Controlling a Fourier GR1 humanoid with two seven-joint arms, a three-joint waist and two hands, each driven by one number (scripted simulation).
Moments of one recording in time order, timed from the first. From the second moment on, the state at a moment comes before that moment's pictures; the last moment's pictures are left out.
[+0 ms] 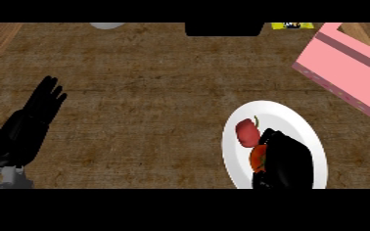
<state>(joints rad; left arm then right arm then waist) -0.01 0.27 0.16 -1.67 0.26 -0.06 0.27 0.07 -0.04 0.41 -1.86 1.35 0.31 0.90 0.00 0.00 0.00</state>
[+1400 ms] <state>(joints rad) -0.03 0.25 0.18 -1.66 0.24 -0.07 0.28 -0.34 -0.40 0.02 -1.91 0.83 0.58 0.17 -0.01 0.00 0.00</state>
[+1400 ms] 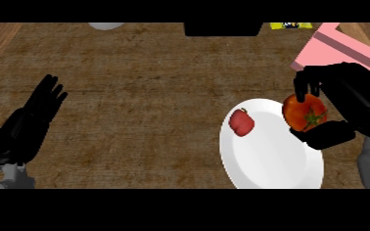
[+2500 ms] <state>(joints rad) -0.04 0.24 0.20 -1.65 0.24 -0.09 0.29 -0.68 -0.62 -0.32 -1.55 0.81 0.49 0.16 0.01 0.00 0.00</state>
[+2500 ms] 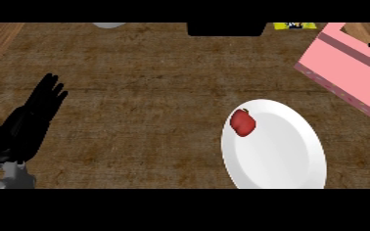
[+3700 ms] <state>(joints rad) -0.06 0.23 0.20 -1.65 0.22 -0.11 0.29 -0.77 -0.65 -0.30 -0.68 0.90 0.20 -0.22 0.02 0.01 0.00</state>
